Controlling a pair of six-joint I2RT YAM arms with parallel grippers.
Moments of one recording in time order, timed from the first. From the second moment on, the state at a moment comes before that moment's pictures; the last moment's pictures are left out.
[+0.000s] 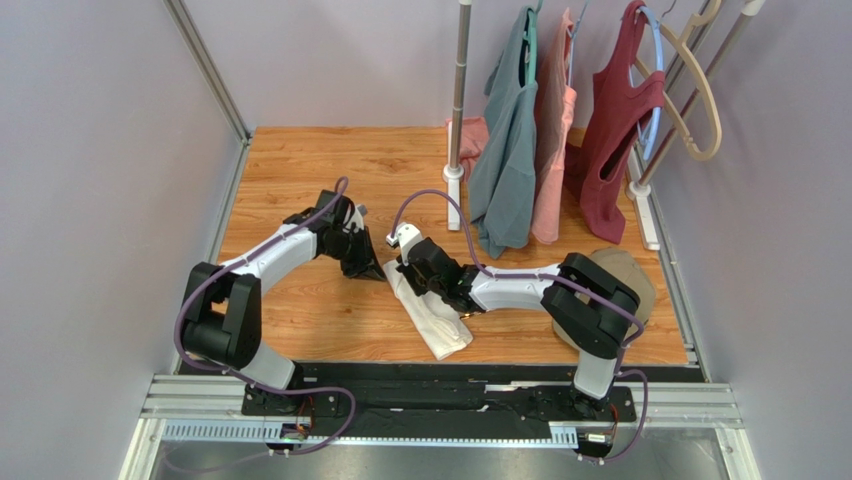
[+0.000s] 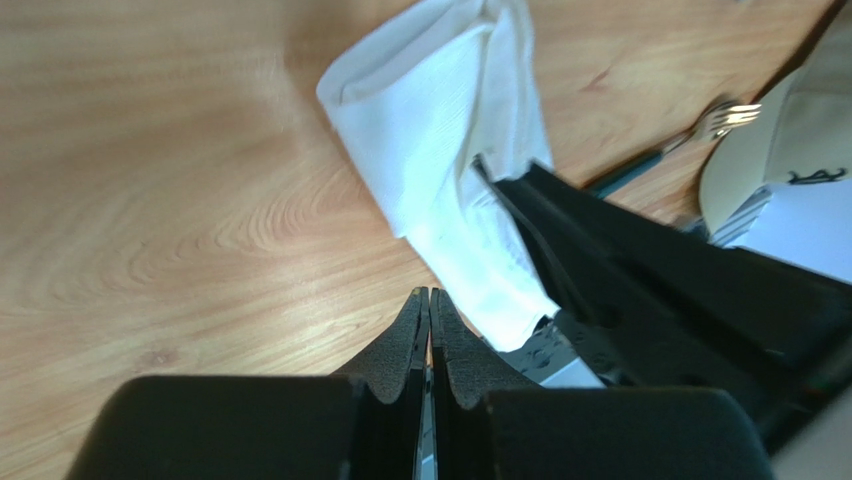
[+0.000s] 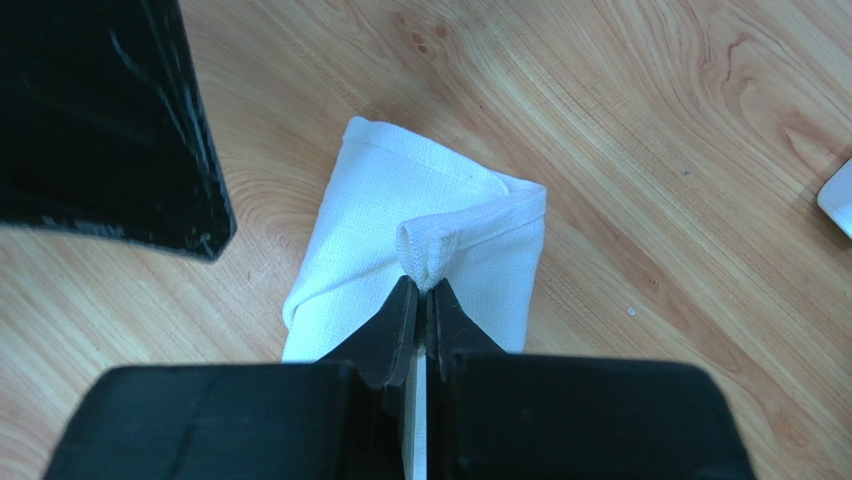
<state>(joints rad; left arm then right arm) -0.29 1.52 0.96 -0.58 0.50 -0.54 0.99 1.81 0.97 0.21 0.20 0.12</state>
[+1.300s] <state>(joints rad) -0.33 1.75 0.92 -0.34 0.51 -0.74 0.90 1.77 1.18 -0.32 -0.19 -0.09</state>
